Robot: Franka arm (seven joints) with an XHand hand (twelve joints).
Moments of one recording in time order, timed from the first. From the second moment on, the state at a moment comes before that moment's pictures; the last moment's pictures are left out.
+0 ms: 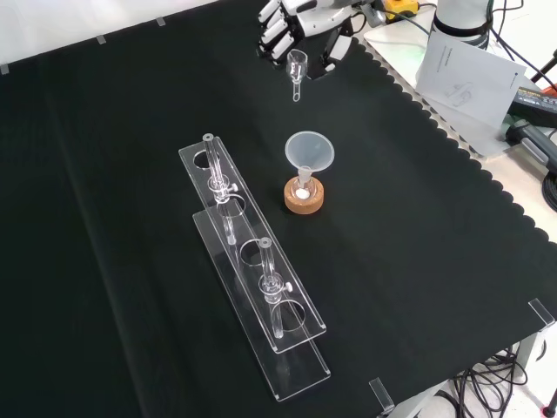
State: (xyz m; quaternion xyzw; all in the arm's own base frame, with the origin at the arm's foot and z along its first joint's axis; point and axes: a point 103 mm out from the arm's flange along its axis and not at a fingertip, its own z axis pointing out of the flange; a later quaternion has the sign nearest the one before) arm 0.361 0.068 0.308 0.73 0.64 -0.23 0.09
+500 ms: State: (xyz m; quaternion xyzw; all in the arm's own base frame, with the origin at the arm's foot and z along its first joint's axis) arm 0.376 0.036 0.303 0.74 0.64 -0.20 0.07
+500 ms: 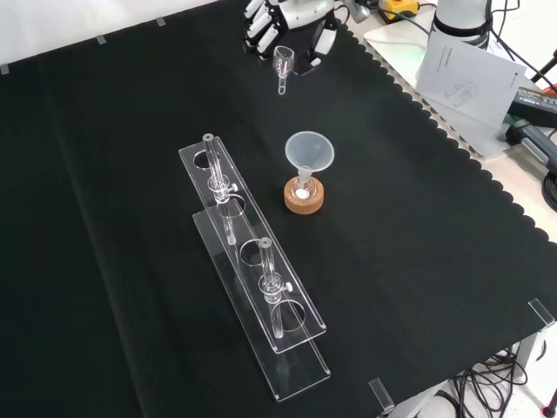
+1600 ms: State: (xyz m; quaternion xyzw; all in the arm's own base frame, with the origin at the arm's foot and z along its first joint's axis) arm 0.471 -0.033 0.247 0.74 0.64 -0.20 0.01
